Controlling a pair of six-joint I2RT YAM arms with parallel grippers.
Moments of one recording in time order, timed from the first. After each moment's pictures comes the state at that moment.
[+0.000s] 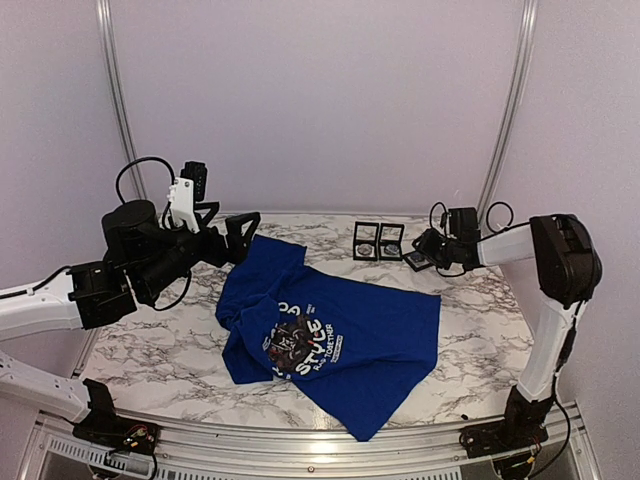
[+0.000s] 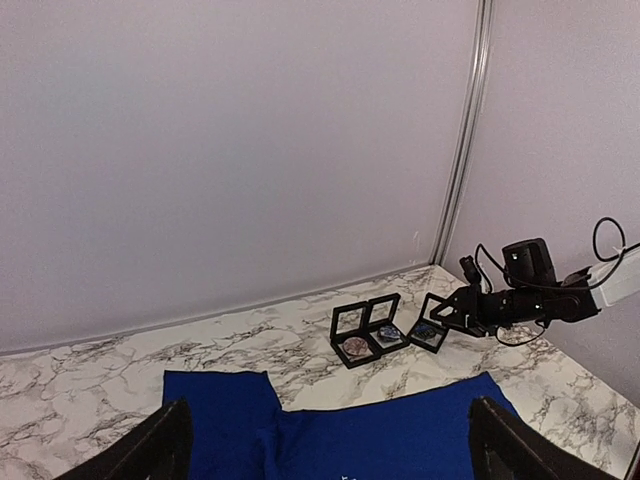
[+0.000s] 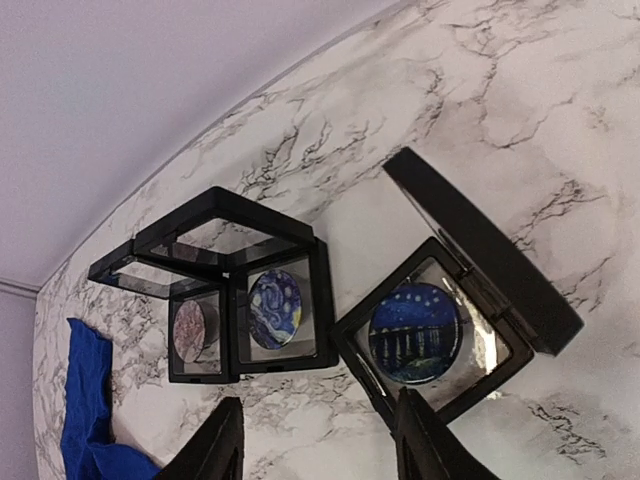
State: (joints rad) left arm -0.95 1.08 0.84 0.23 -0.41 -0.14; right arm 0.16 1.94 1.11 0.22 -0.18 0.67
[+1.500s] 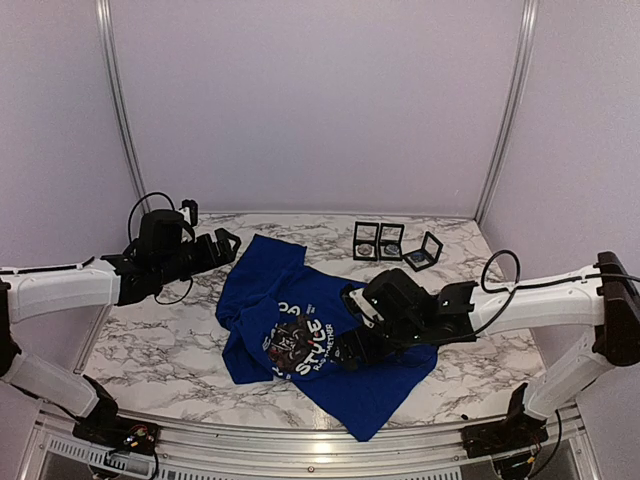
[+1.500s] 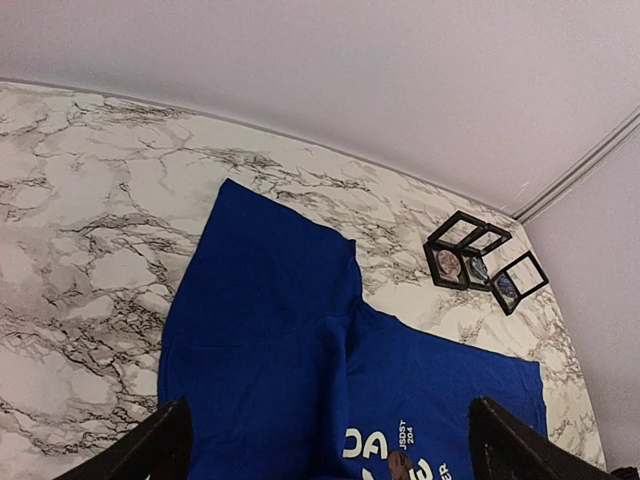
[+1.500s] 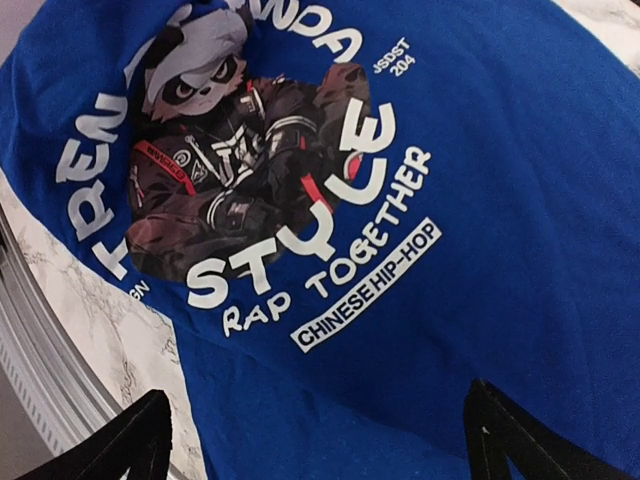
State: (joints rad) left arm -0.56 1.31 0.76 0.15 -0.12 -0.62; right arm 1.03 1.46 0.88 -0.30 0.01 0.50
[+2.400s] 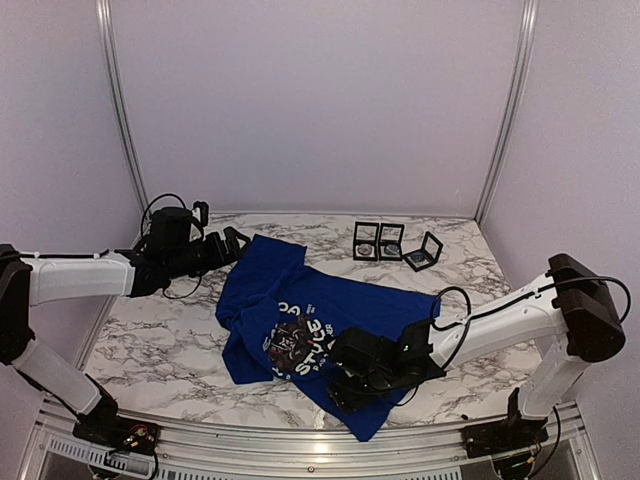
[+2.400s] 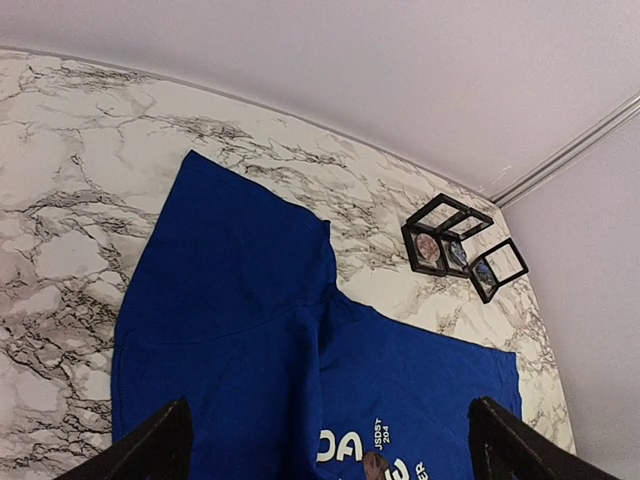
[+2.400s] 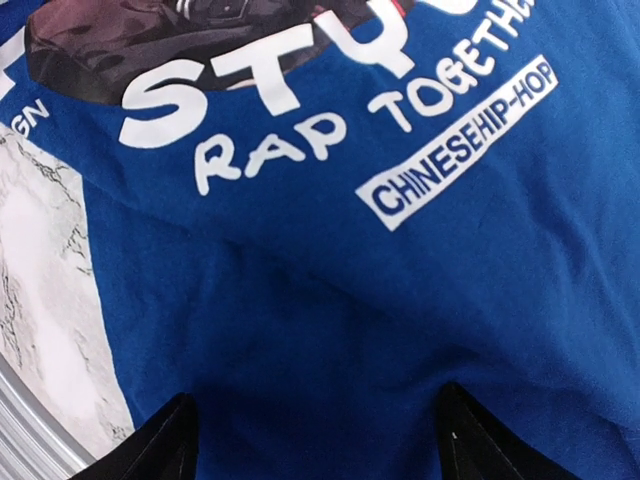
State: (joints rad) left arm -0.52 1.46 0.83 0.21 0.03 -0.67; right arm 1.26 1.67 0.87 -0.37 0.17 0.55
